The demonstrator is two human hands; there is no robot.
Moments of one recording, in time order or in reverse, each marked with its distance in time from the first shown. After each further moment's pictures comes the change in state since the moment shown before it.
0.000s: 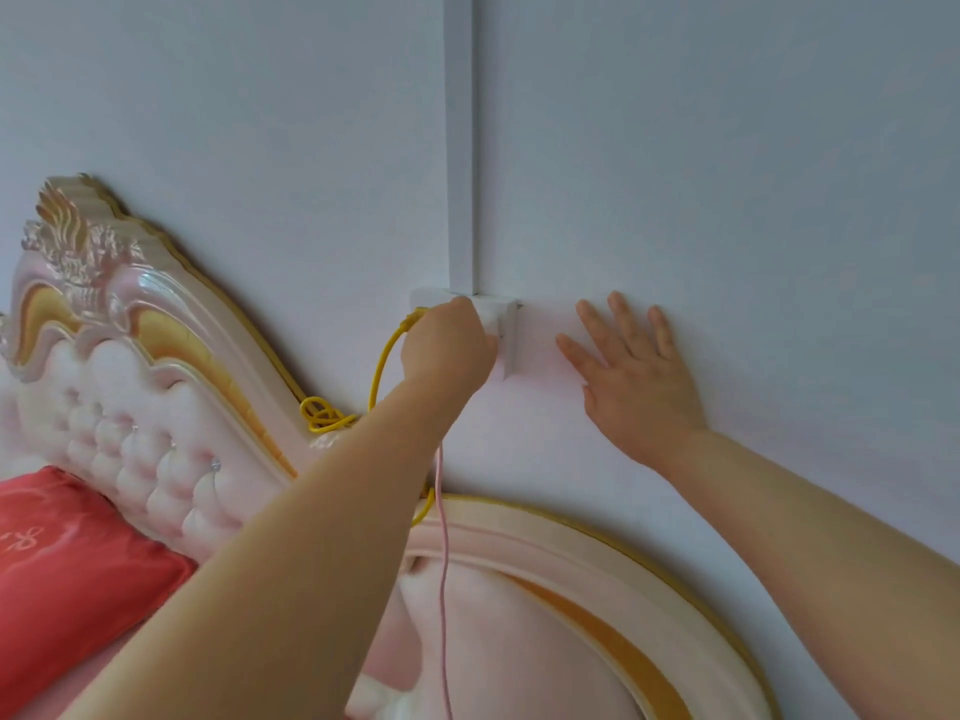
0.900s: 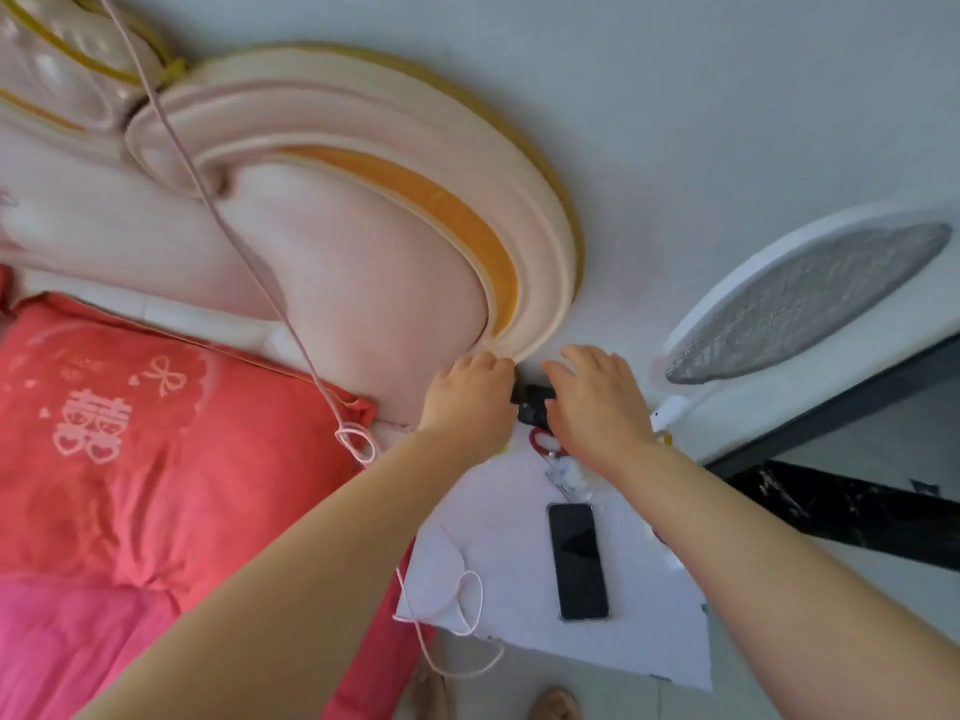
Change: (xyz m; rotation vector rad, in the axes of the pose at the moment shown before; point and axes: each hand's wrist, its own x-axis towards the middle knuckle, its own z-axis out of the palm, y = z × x) left_hand -0.373 0.003 0.220 0.099 -0.815 0.339; right_hand -0.402 -0.068 0.008 0.499 -0.812 0.304
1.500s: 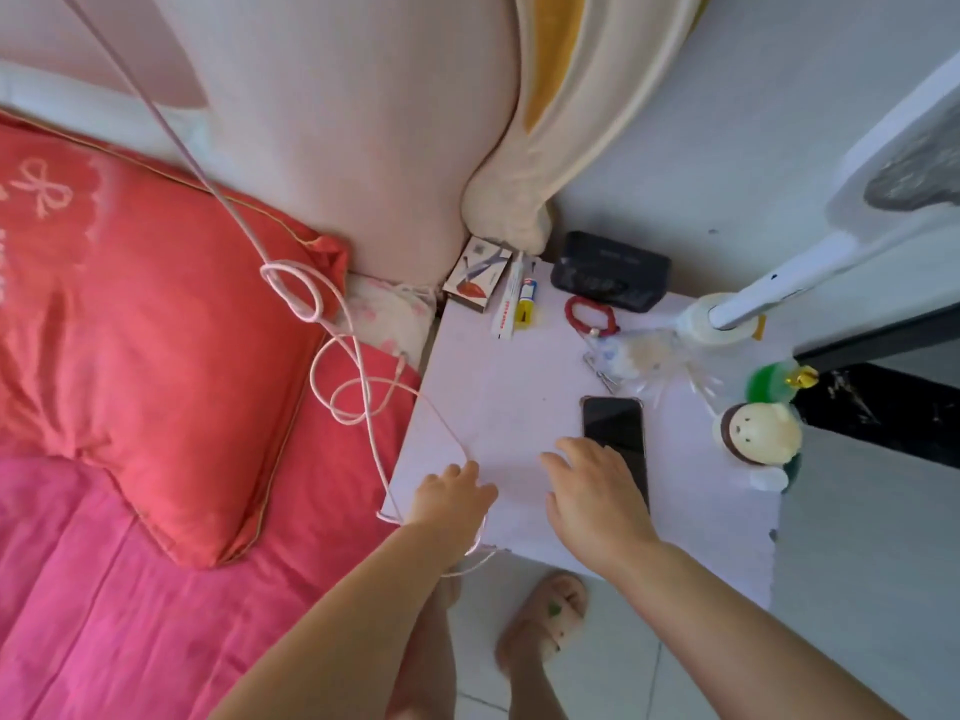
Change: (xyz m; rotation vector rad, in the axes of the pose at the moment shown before) left_hand -0.100 -0.055 0.273 0.165 -0.729 -0.024; right_hand -0.120 -0.002 0.232 0.097 -0.510 -0.039
